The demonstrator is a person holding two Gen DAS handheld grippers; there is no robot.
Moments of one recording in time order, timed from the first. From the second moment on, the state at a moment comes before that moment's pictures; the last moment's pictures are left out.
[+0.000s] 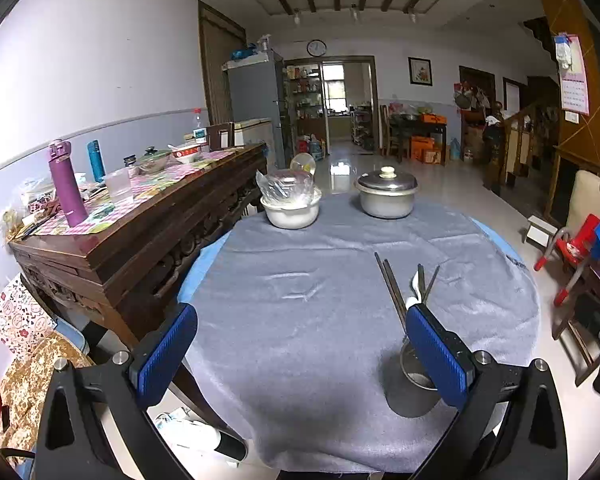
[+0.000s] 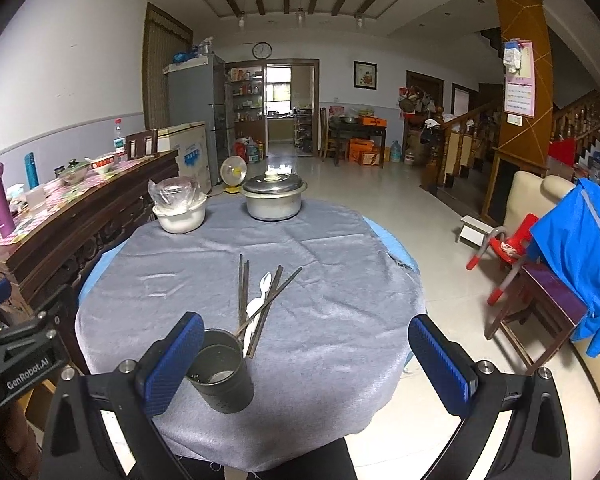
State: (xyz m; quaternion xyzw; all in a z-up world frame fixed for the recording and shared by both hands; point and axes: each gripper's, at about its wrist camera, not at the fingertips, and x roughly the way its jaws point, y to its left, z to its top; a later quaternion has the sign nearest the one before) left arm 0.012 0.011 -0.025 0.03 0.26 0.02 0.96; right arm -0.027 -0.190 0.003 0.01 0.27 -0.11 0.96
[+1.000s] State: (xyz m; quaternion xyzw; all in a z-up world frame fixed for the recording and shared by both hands) left arm 0.157 0.049 -0.083 -0.03 0.36 0.03 0.93; right arm 0.161 -0.261 -0.070 0.17 0.40 0.04 0.90
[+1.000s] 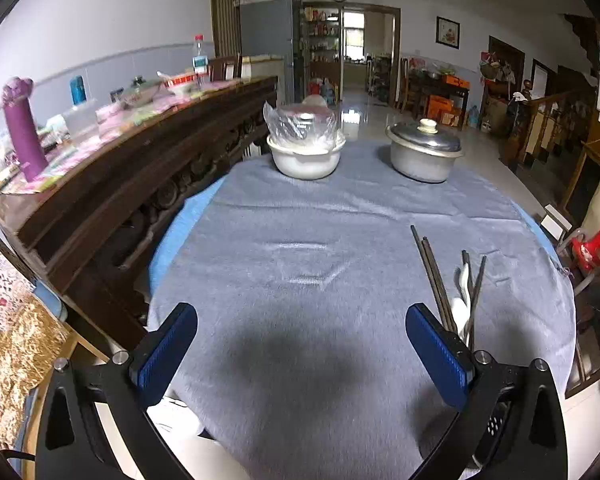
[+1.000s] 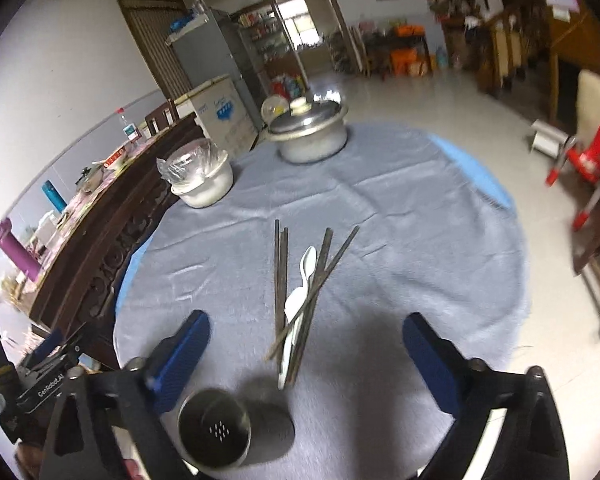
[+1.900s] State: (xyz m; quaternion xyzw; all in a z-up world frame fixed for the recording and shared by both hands) left arm 0.372 -0.005 -0.166 -0.02 0.52 -0.07 0.85; right arm 0.381 -0.320 -0.207 0.29 0.56 -0.06 0.77
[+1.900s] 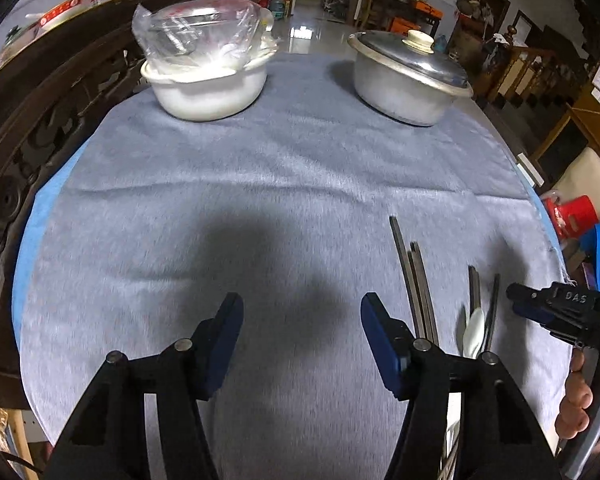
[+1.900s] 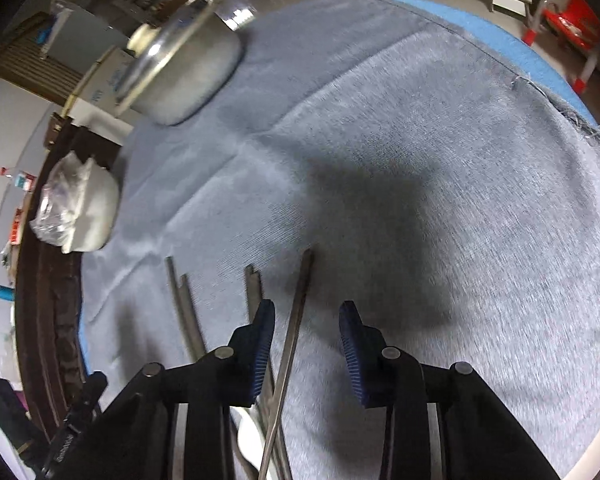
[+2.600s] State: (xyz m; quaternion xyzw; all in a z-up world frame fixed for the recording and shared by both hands) left arm 0.460 -0.073 -0.201 -0.07 0.59 -0.09 0.80; right arm 0.371 -0.309 -0.204 0.21 0.53 -0.06 0.82
